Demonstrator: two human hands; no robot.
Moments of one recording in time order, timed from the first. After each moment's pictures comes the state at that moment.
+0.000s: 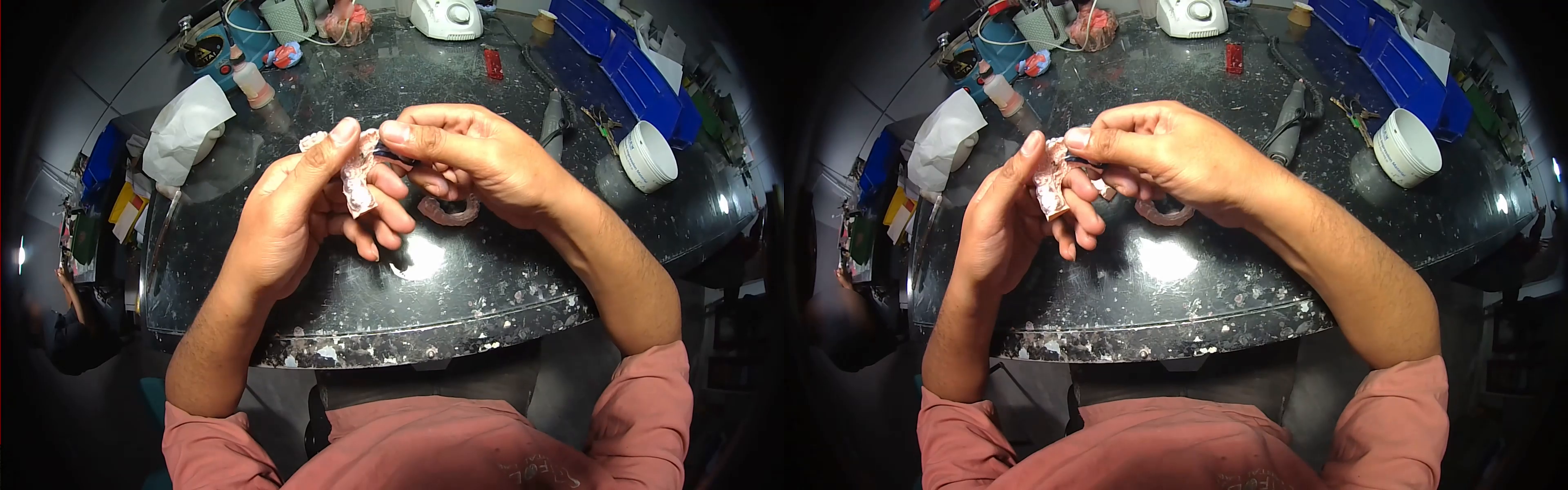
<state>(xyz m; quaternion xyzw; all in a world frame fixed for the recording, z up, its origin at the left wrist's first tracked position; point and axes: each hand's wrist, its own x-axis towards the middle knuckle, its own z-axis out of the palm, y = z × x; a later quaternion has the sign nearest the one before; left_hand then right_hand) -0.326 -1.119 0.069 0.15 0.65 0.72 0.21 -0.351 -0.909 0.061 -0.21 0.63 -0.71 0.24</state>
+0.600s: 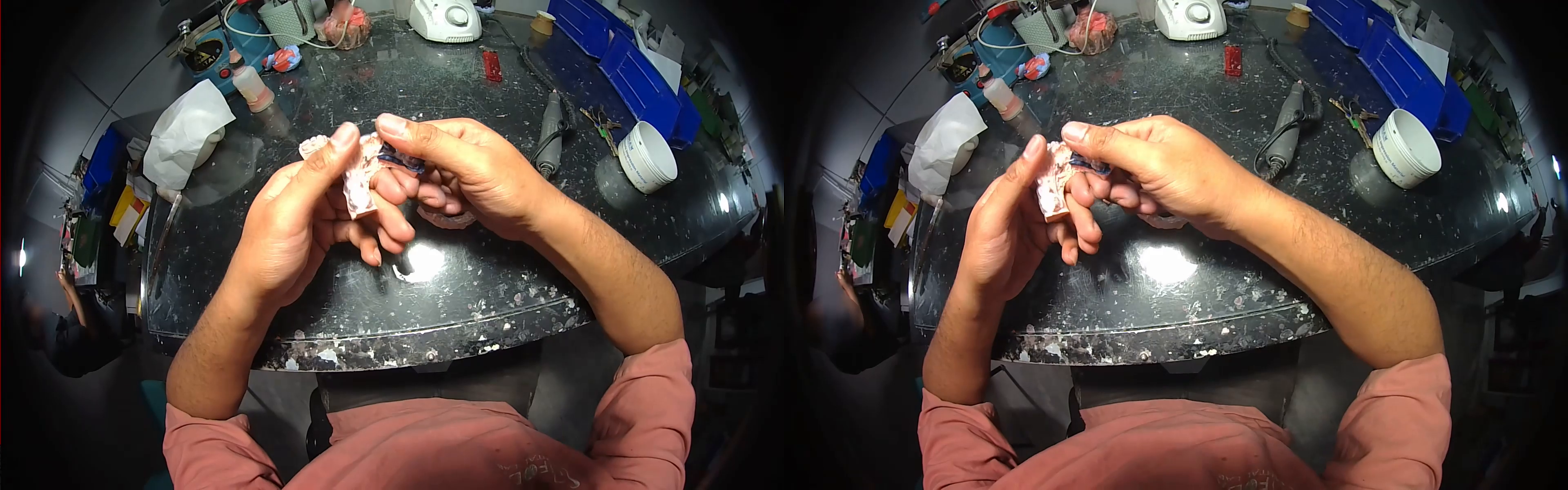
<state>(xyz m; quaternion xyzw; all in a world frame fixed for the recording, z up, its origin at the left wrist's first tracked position) -0.325 -1.117 0.069 0.14 0.60 0.75 0.24 -0.345 -0.917 0.056 -0.17 0.61 -0.74 0.24</state>
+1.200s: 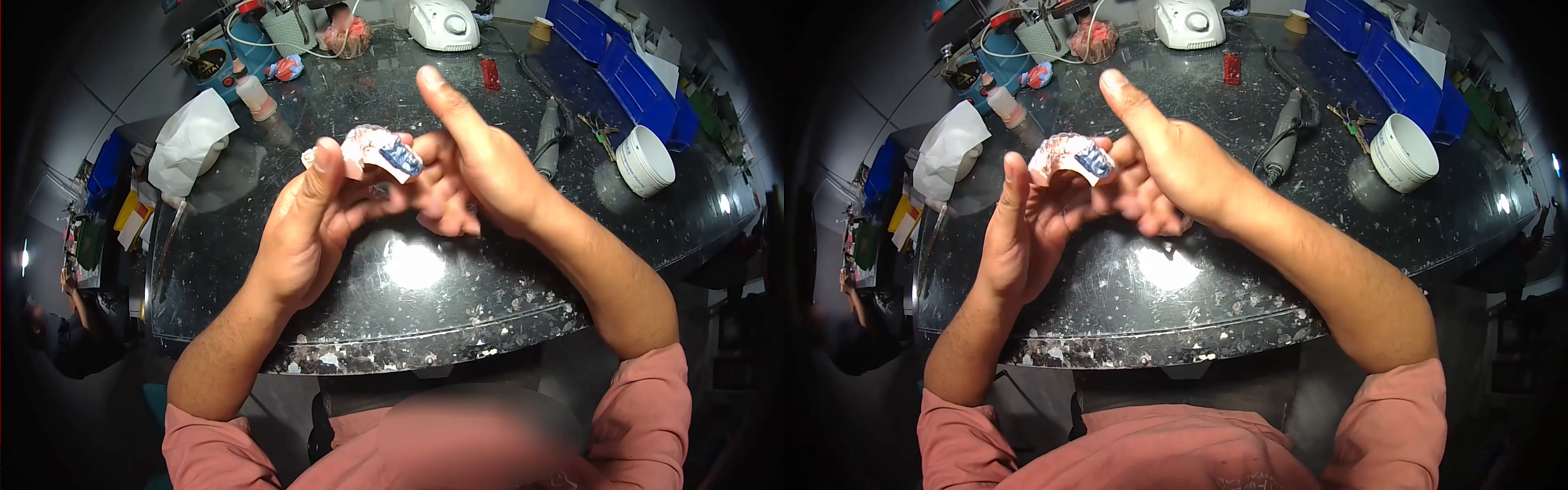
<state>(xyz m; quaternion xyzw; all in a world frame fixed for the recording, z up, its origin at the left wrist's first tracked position) -0.327 -1.111 0.046 0.18 0.58 0.78 0.16 -0.340 -0.910 0.080 -0.04 0.67 -0.70 0.25</state>
